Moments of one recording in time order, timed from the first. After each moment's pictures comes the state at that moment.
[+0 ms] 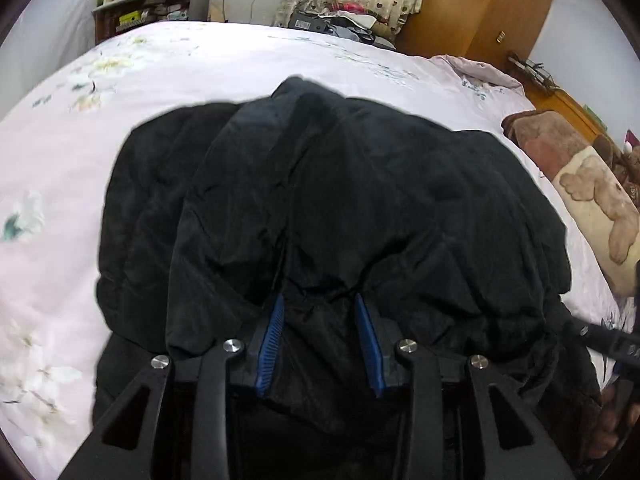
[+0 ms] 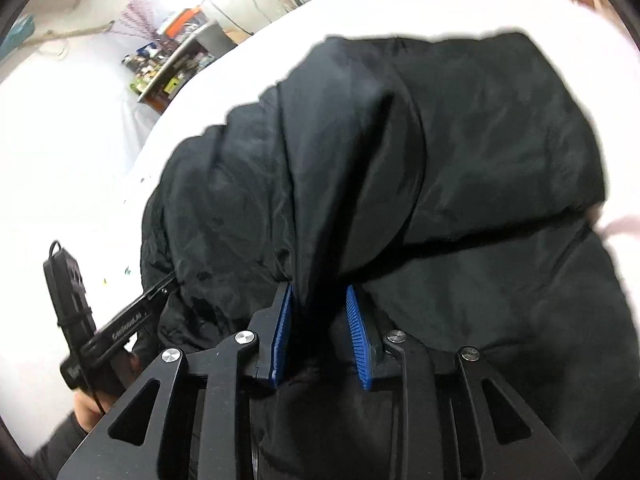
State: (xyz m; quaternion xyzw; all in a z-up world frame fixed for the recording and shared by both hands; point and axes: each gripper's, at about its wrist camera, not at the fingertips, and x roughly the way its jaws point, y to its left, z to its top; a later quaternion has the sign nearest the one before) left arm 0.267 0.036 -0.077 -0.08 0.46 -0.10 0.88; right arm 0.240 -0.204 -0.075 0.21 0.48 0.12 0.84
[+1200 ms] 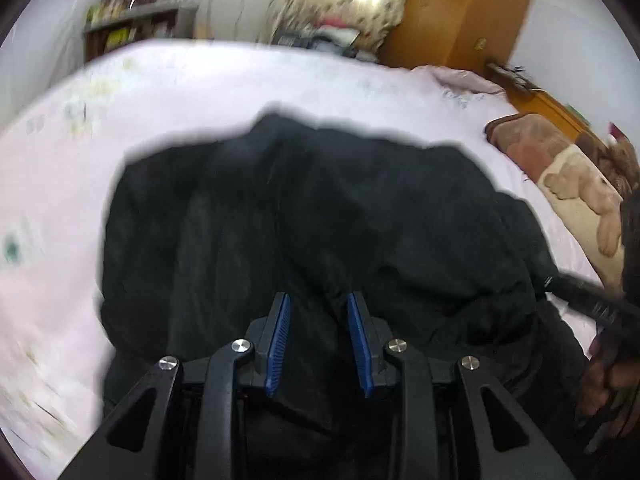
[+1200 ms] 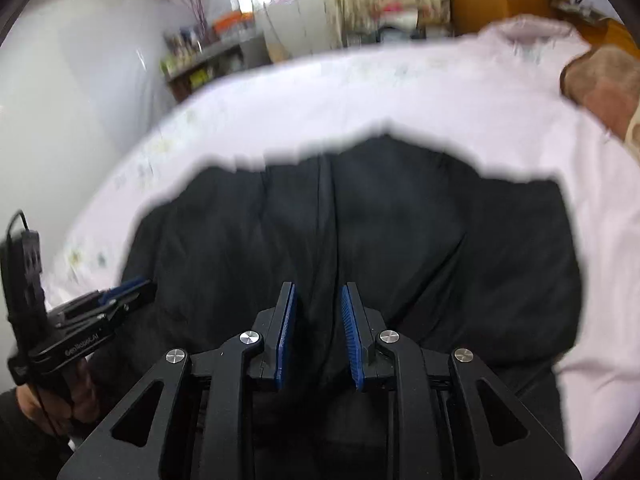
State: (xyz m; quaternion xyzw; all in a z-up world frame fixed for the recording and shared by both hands) left arm 0.260 0.044 -0.083 -0.08 0.43 -0.12 0.89; right arm 0.270 -0.201 -0.061 0.08 0.44 0.12 0.89
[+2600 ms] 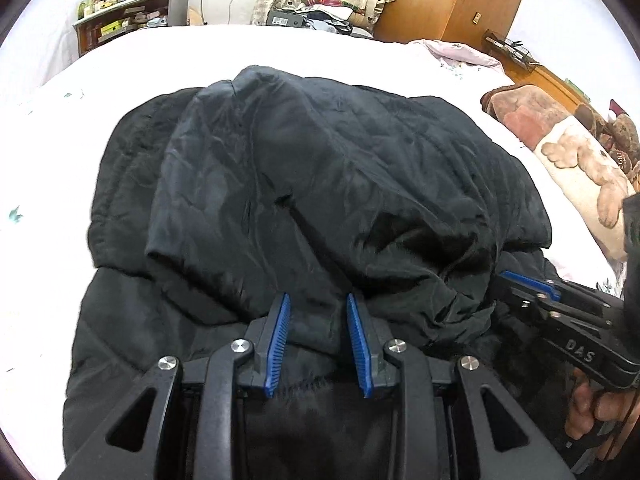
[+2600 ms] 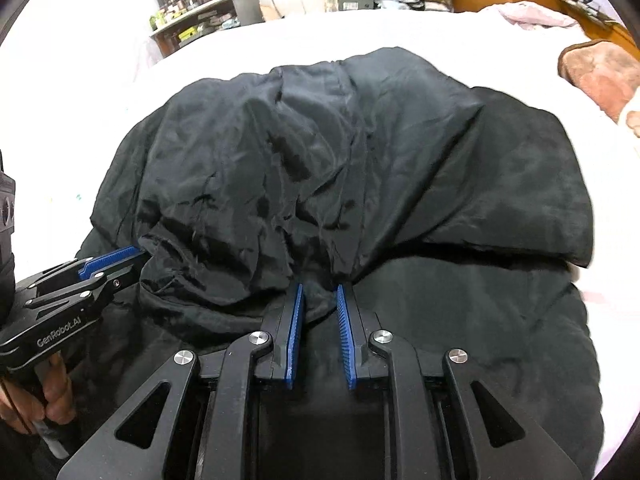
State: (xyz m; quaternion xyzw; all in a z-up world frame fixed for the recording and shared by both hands) left arm 0.223 0.015 -0.075 -0.05 0.46 -0.13 0.88; right arm 0.231 -0.160 -0.082 0.03 0.48 0.10 0.87
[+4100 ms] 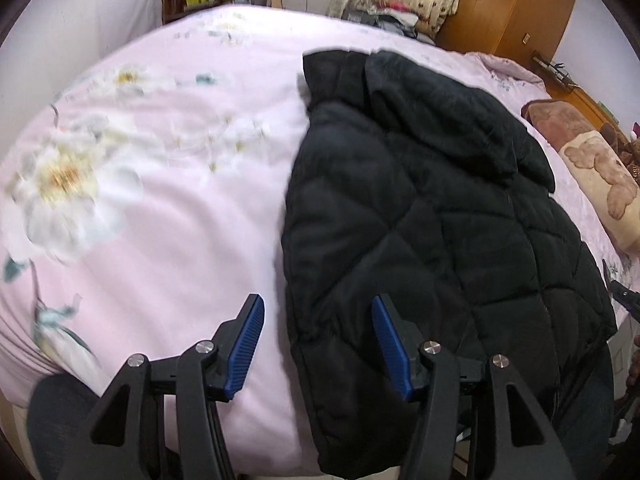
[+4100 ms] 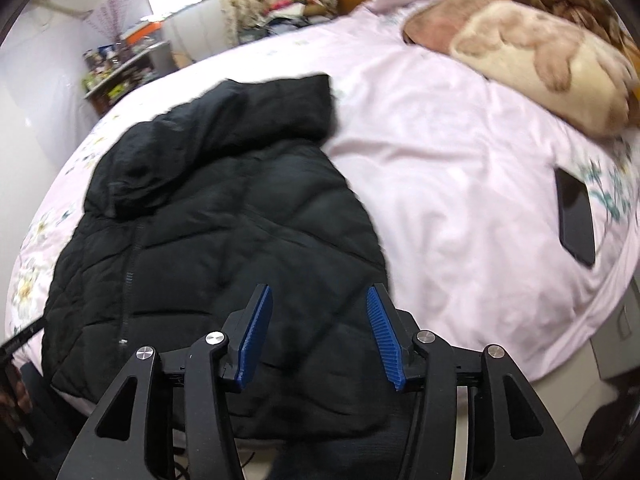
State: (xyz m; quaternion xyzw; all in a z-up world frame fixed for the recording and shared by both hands) left arm 0.040 0.134 -0.080 -0.09 0.49 -0.03 0.87; right arm 0.018 -0.320 -0.048 0.11 0.46 -0.05 0.88
